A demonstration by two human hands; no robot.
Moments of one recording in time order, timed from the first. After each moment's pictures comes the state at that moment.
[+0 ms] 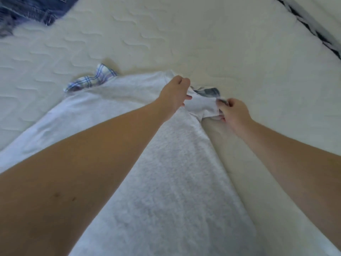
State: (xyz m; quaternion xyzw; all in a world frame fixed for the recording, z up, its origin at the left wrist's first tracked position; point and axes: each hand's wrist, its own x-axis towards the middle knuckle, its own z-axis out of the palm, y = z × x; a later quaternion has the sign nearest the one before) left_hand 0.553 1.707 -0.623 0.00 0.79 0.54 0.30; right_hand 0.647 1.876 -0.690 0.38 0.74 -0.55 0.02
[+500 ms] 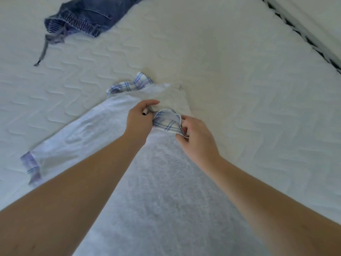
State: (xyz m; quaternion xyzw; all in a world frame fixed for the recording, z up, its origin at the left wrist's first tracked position) left_hand 0.578 1.513 -0.619 -0.11 0.78 0.60 0.10; right_hand 0.674 1.671 -0.618 0.04 0.93 -0.35 -0.04
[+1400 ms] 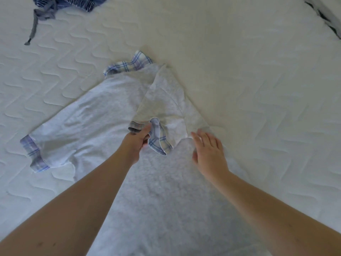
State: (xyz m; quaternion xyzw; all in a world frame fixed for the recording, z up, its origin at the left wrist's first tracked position) left_hand 0.643 1.457 -0.694 -0.30 0.64 0.64 0.30; right_hand 0.761 1.680 -0.701 0.04 0.99 -0.10 0.11
